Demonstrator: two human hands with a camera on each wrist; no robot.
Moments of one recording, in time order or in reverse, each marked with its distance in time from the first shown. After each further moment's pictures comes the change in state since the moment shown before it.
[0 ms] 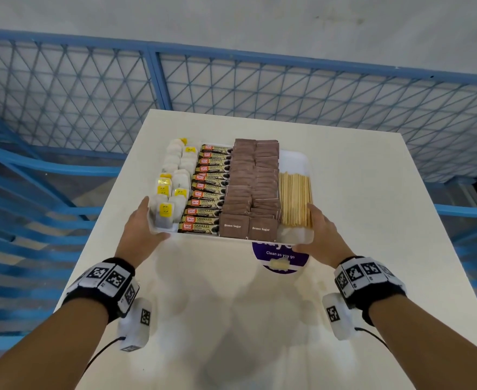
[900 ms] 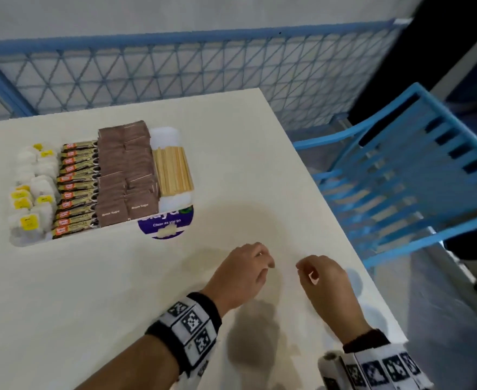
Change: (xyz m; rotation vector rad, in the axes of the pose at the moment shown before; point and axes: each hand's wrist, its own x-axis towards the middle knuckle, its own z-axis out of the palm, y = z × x) left_hand -0.208 0.176 0.216 0.217 -0.715 0.996; right_hand -0.277 0.107 -0.038 -0.024 0.463 0.220
